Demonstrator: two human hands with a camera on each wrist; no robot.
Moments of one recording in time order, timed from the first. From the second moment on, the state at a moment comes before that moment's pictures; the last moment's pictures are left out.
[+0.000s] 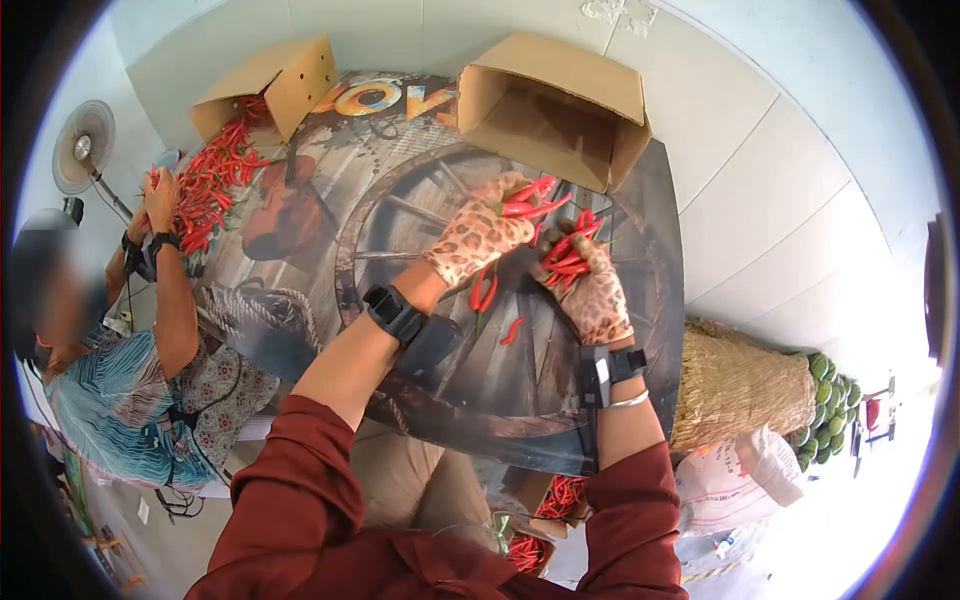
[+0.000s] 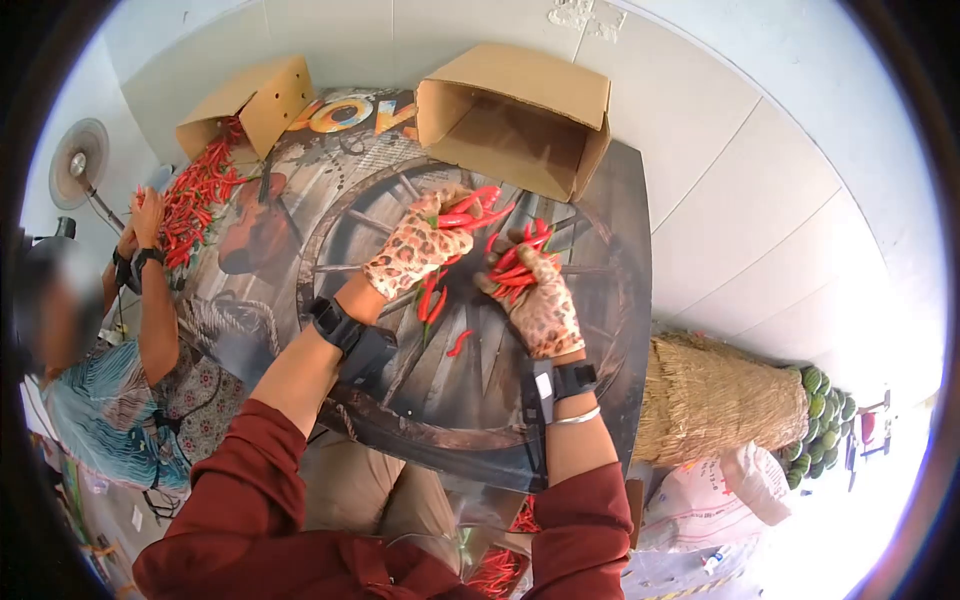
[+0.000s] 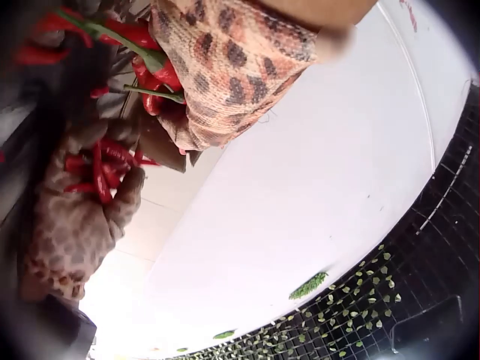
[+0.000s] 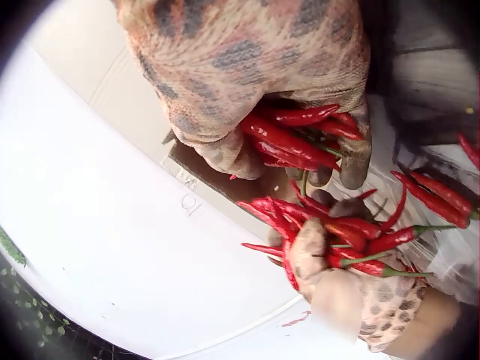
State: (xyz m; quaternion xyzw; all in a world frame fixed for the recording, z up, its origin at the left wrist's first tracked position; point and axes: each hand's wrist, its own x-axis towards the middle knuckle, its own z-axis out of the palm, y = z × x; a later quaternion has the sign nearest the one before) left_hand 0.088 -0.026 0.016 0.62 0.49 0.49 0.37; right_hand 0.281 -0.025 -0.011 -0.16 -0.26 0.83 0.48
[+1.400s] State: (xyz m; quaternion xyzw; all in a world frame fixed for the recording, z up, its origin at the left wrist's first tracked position) left_hand 0.132 -0.058 0.012 0.79 0.47 0.36 0.14; right_hand 0.269 -0.040 -0.011 -0.18 -0.25 0.83 0.47
